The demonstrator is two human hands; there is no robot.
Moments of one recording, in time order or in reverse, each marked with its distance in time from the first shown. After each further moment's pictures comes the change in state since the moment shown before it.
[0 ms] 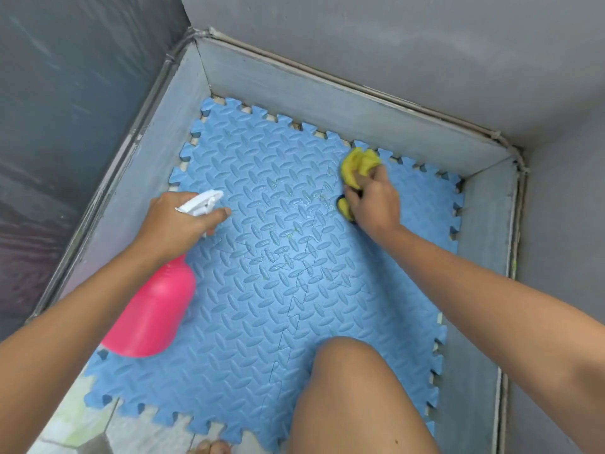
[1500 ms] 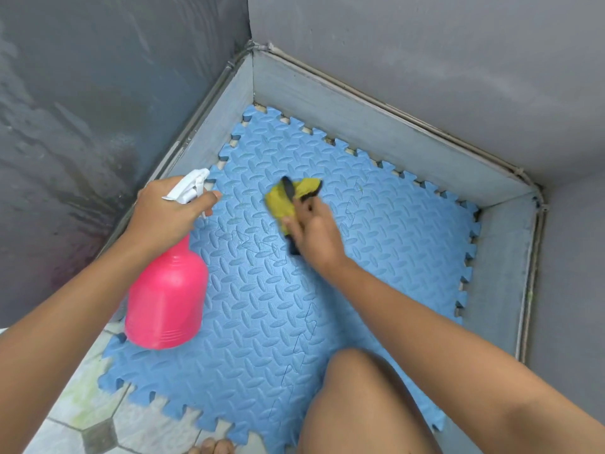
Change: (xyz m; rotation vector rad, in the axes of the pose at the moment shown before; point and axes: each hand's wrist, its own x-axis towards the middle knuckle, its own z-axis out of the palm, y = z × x) left_hand -0.022 -0.010 -0.052 -0.196 0.175 -0.061; right_hand -0.050 -0.118 0.057 0.211 -0.095 -0.285
